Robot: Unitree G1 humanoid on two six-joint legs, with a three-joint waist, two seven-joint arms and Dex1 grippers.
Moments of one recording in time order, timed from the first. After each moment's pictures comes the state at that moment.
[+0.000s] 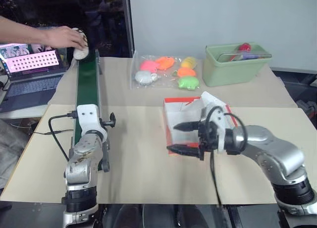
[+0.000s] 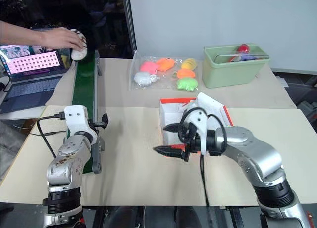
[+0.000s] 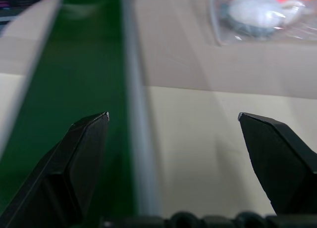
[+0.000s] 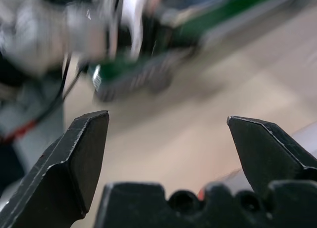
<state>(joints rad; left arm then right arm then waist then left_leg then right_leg) -0.27 0.17 0.22 -0.30 -0.15 0.70 0.05 -0.41 -0.68 0.14 -0.49 0.65 0.80 0.88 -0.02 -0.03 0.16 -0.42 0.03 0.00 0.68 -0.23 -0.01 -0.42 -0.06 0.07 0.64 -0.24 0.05</state>
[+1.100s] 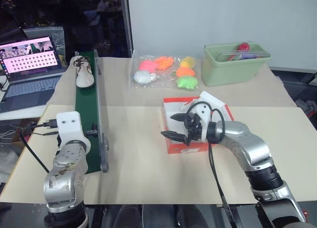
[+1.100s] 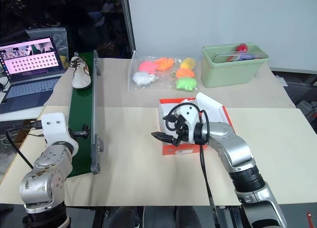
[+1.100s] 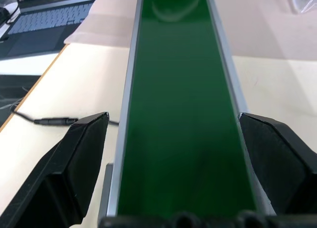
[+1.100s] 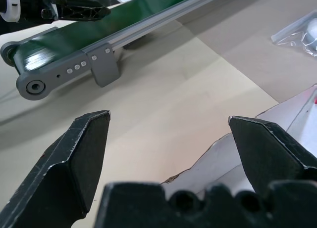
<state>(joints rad) -0.18 0.22 0.31 -0.62 -0.09 1.09 0.11 -0.49 -0.49 0.19 -0.19 0.41 0.62 0.81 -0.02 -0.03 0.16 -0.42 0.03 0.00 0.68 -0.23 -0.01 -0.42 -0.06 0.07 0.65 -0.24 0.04</state>
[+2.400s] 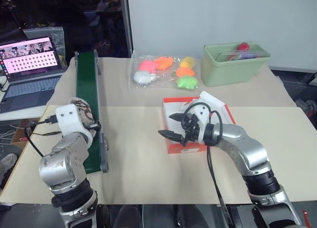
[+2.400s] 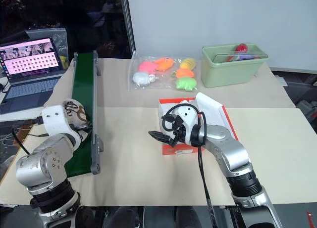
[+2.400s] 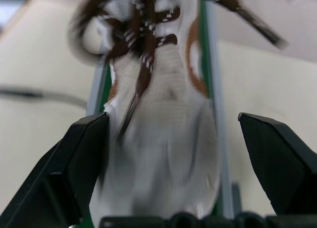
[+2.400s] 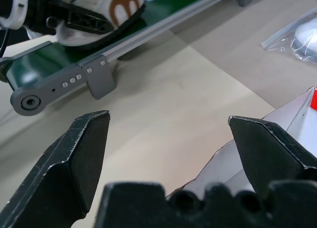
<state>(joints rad) -0.42 0.06 0.50 -0.60 -0.08 1.46 0.09 -0.46 -0.45 0.17 -0.26 0.42 0.64 0.74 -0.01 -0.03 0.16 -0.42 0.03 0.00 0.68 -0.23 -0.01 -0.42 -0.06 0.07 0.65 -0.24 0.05</state>
